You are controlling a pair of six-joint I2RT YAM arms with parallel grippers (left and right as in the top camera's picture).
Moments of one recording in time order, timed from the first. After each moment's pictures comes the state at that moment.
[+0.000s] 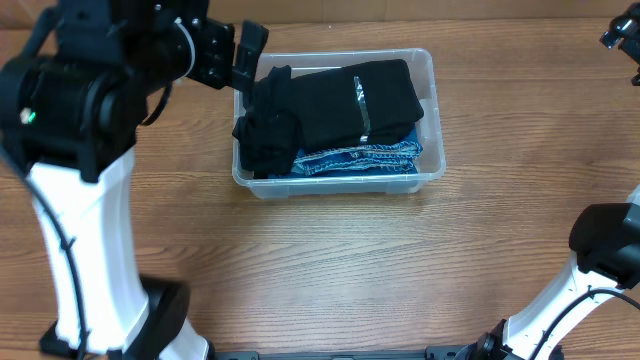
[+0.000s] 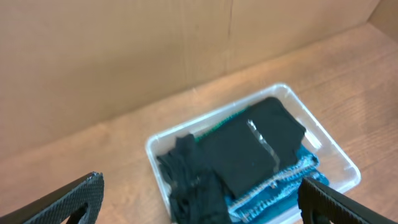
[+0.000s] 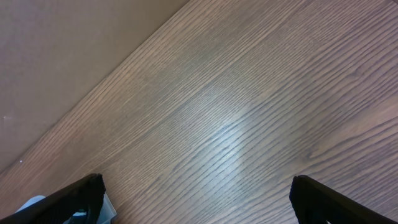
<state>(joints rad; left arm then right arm) -0.22 1.81 2.70 -1.46 0.16 0.12 -0.47 2.13 2.50 -1.34 -0.15 0.28</state>
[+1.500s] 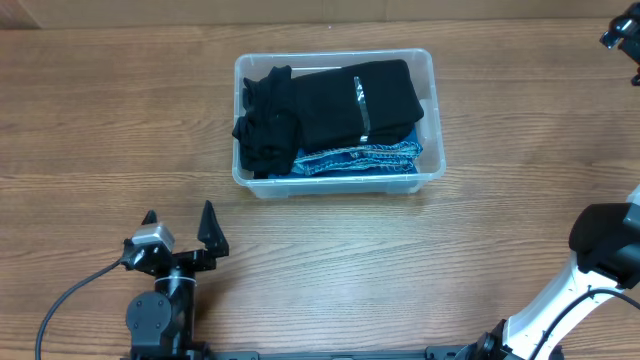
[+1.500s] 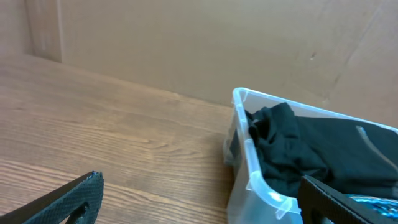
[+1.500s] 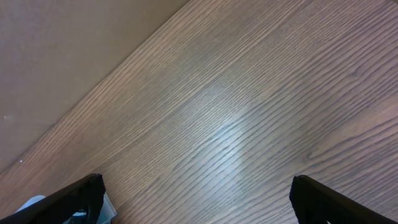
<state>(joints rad) 0.00 0.05 0.11 -0.11 -0.06 -0.27 -0.47 2.13 2.50 -1.34 -0.15 0.28</state>
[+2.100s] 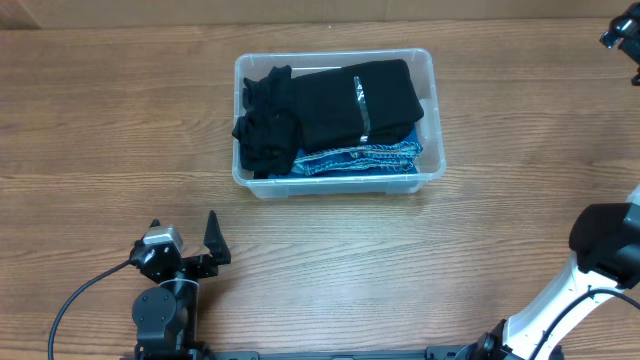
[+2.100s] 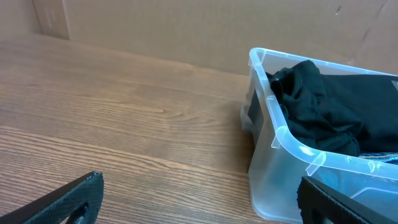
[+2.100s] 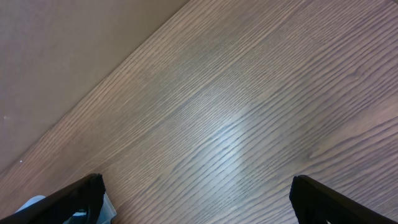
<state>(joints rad) 0.02 0.02 0.07 -0.22 -0.06 -0.20 -0.47 2.13 2.50 -1.34 -0.15 0.28</state>
